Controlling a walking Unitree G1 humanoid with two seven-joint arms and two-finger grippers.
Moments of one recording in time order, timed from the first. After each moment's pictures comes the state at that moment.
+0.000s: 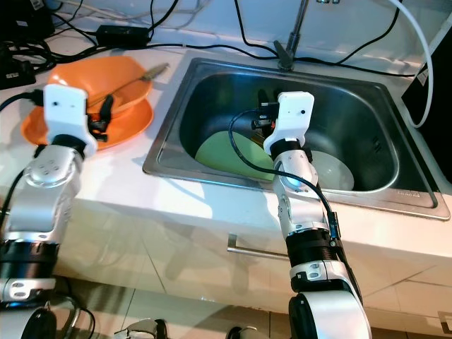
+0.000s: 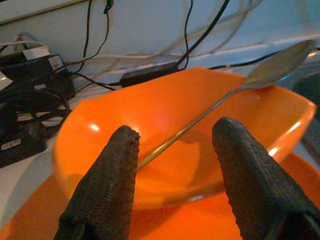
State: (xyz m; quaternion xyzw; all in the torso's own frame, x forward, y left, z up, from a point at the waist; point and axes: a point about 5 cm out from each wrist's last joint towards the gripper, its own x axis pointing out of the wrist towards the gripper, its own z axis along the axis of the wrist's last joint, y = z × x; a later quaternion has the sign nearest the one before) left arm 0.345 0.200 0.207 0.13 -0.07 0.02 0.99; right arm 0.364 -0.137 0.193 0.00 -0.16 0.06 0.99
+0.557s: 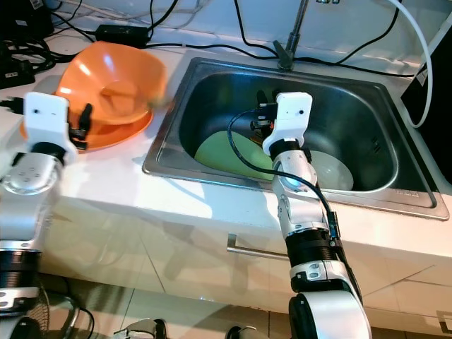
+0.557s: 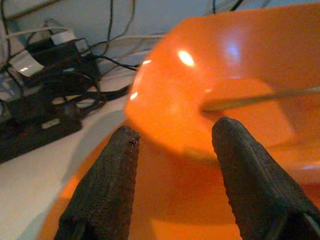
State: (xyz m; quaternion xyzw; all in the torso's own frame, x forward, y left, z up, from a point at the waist) left arm 0.336 0.230 0.203 0.16 -0.05 0.07 0.98; right arm 0.364 -0.137 0.193 0.00 -0.16 0.06 0.99
